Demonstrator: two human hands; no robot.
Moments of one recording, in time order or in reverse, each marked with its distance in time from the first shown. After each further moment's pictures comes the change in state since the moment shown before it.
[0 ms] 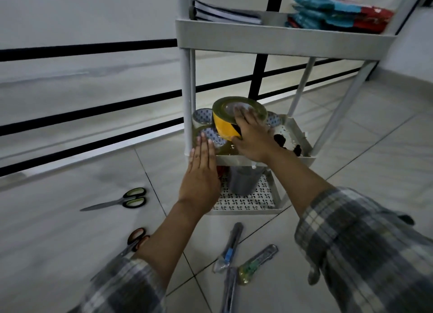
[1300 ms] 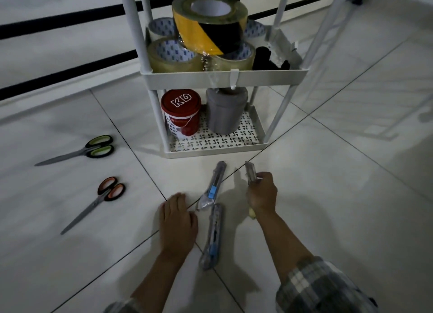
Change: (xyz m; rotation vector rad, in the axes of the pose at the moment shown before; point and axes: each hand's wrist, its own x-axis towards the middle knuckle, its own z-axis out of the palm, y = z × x) left_hand -0.206 0.003 0.158 -0.215 -0.232 -0.276; right_hand -0.193 0.063 0.195 0.672 0.216 1.014
